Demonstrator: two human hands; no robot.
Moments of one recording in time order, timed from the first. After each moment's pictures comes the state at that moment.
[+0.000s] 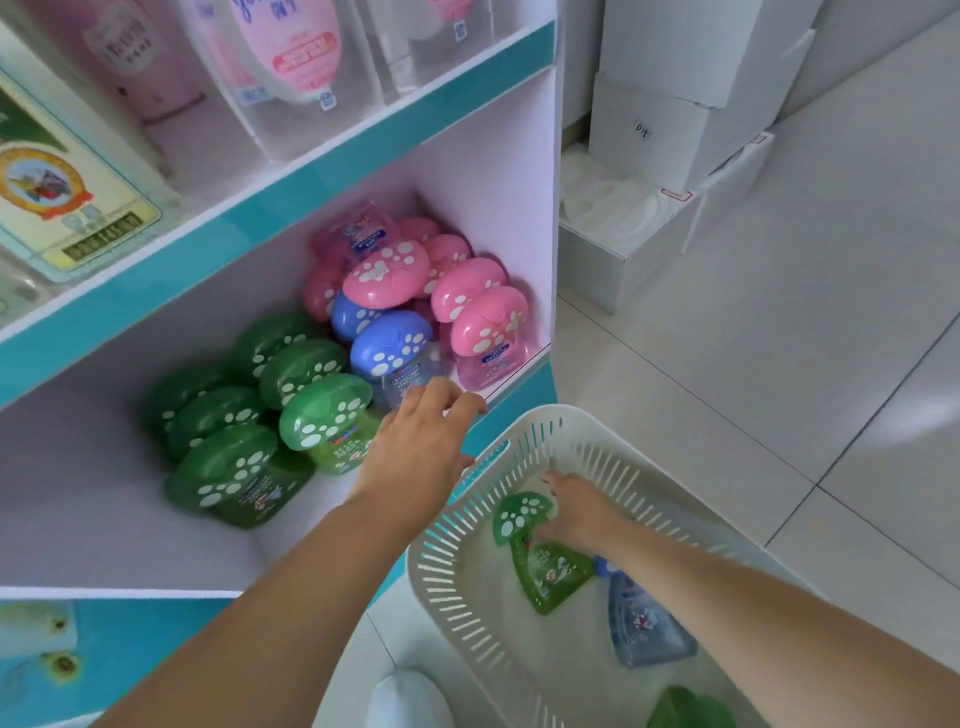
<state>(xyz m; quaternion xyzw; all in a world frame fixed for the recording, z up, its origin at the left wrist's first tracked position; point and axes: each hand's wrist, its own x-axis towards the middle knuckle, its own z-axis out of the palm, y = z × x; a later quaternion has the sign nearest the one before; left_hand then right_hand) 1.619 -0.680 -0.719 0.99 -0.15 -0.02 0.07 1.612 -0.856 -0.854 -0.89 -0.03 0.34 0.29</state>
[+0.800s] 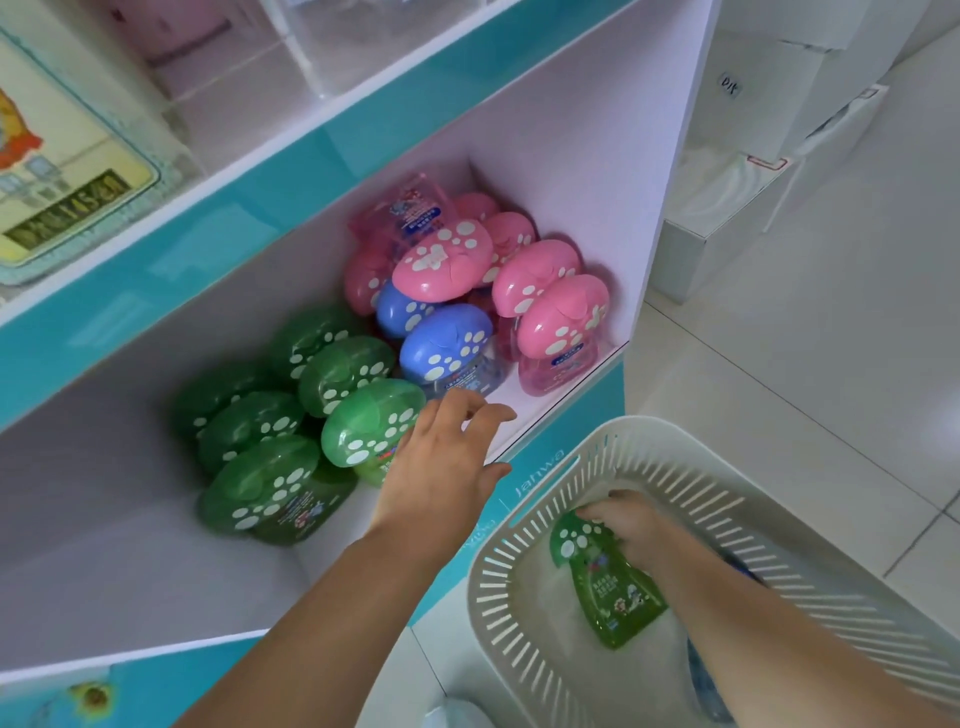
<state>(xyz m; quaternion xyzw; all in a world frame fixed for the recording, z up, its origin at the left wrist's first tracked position) 1.632 -0.636 -0.755 0.98 -0.13 0.04 0.11 1.648 -0.819 -0.933 -0.62 0.36 0.40 0.57</state>
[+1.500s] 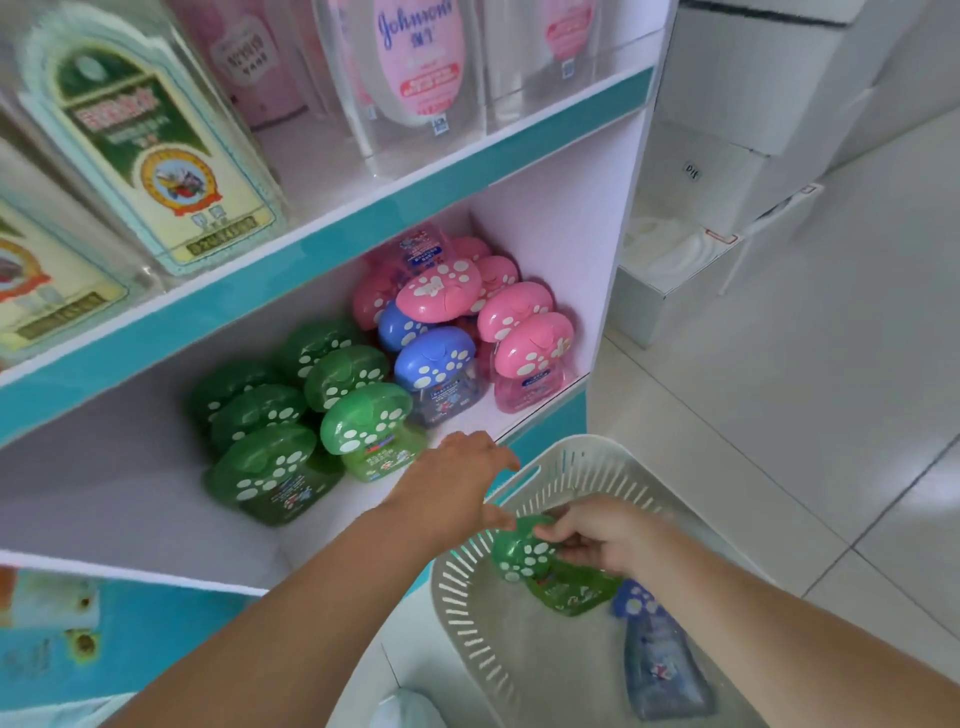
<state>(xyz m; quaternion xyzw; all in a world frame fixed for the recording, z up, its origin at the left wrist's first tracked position) 1.624 -0.666 -0.727 0.96 -0.15 -0.22 0.07 1.634 -0.834 -0.818 -0.59 0.29 0.45 0.60</state>
